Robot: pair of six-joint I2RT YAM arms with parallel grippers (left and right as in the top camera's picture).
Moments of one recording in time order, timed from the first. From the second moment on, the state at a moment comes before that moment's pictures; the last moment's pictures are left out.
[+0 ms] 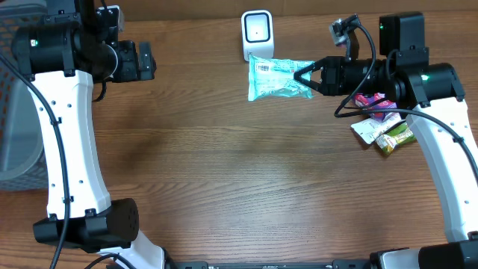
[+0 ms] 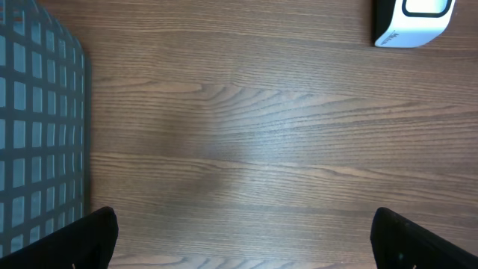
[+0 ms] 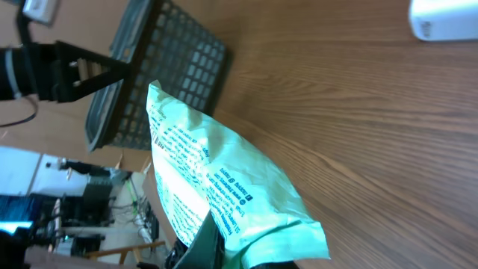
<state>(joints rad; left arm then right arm) 0.10 1.82 2.24 -1.51 0.07 -0.02 0.15 1.57 1.58 -0.83 -0.90 0.24</state>
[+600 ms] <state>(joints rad) 0.10 1.82 2.24 -1.51 0.07 -0.02 0.35 1.68 2.07 -1.05 -0.01 0.33</state>
